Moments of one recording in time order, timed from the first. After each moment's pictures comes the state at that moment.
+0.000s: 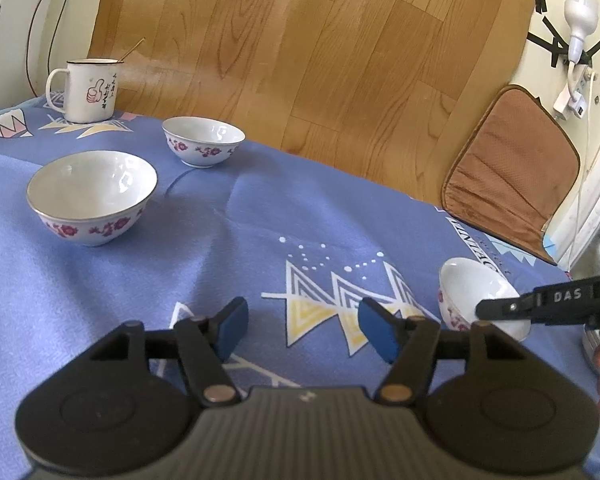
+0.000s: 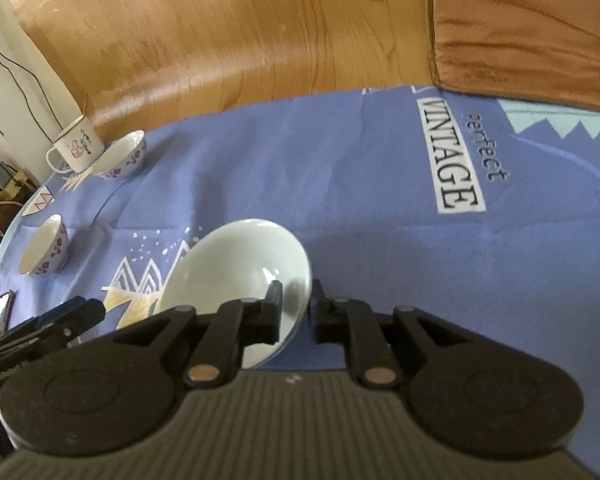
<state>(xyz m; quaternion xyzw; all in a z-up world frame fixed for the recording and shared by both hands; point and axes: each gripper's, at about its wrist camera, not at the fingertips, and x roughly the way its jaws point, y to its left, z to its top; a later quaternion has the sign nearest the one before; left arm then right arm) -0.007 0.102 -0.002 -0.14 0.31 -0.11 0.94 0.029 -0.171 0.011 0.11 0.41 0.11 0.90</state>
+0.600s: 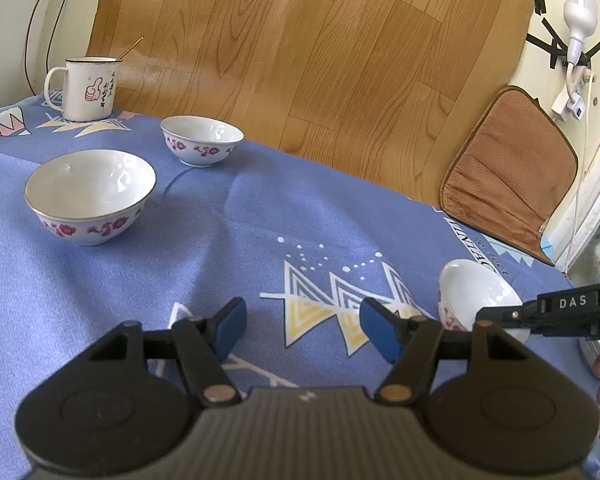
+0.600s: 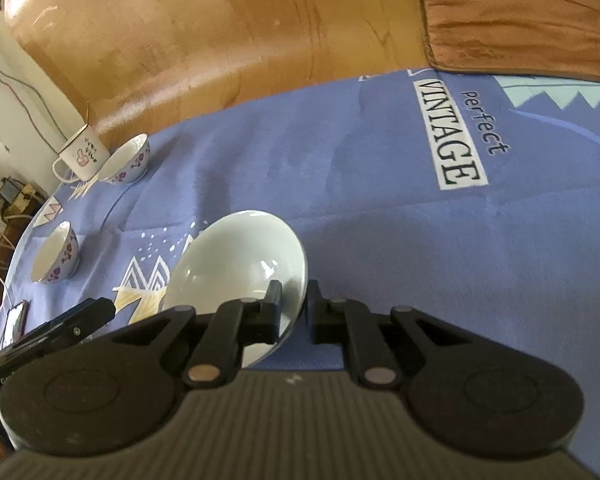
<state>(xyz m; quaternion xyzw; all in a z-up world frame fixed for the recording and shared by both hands) -0.008 0.102 -0.002 -0.14 0.31 -0.11 0.93 0.021 -0.179 0.010 0.15 0.41 0.12 0.89</state>
